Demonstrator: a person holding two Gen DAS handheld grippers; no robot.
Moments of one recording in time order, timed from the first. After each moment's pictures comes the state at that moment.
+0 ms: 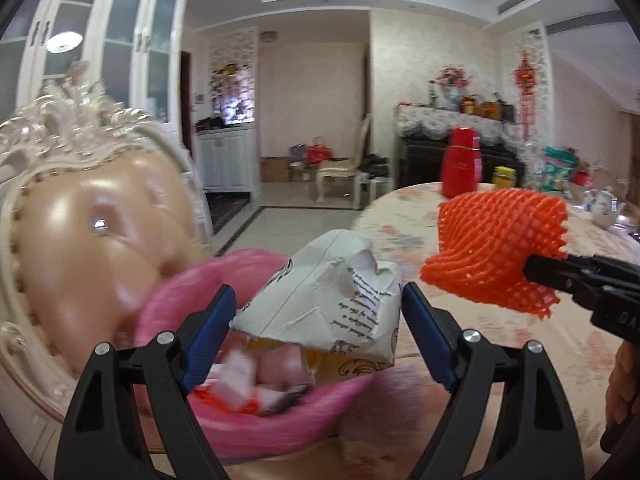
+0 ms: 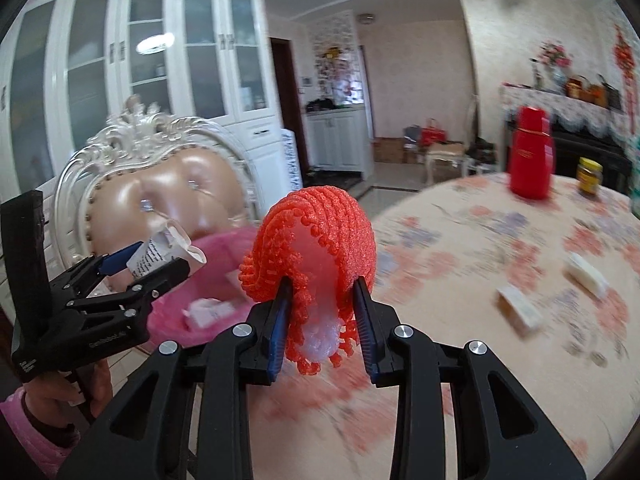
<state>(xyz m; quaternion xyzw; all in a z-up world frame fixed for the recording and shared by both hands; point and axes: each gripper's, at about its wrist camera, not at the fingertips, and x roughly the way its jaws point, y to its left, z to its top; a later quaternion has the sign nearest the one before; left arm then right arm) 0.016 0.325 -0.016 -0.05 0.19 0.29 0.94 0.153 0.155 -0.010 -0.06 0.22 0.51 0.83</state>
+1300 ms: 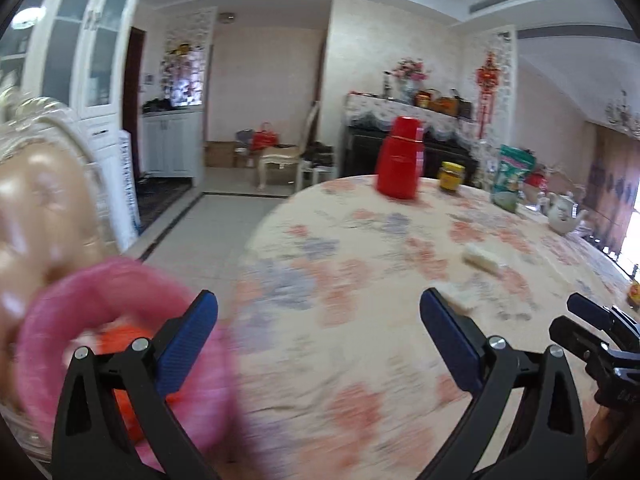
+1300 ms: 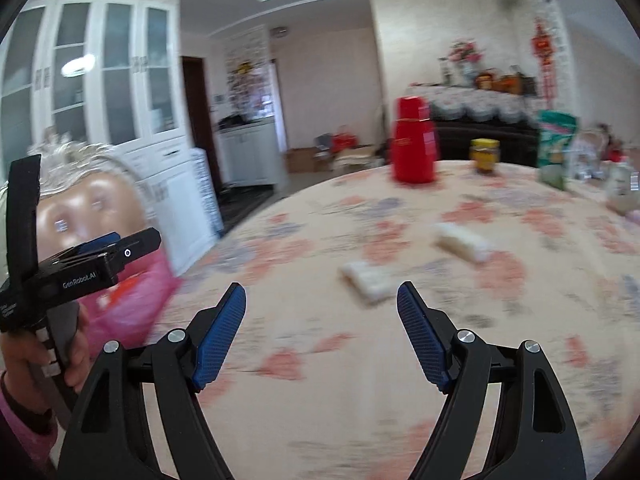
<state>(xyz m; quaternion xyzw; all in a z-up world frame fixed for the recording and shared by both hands) 0.140 0.267 -0.016 -0.09 0.21 0.17 0.96 0.218 0.026 -0.030 -0.03 0.22 0.34 0.91</state>
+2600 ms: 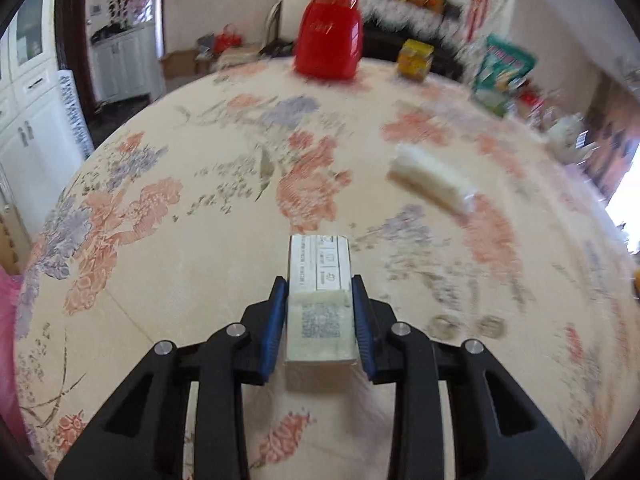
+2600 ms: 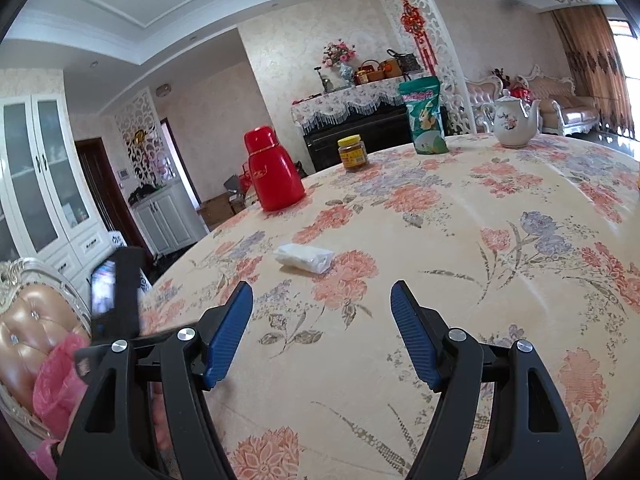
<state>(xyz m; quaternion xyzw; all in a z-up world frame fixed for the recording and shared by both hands) 0.340 0.156 -0.087 -0.12 0.37 0.10 0.92 0.284 -0.108 -0.046 0.12 0.23 0.20 0.95</state>
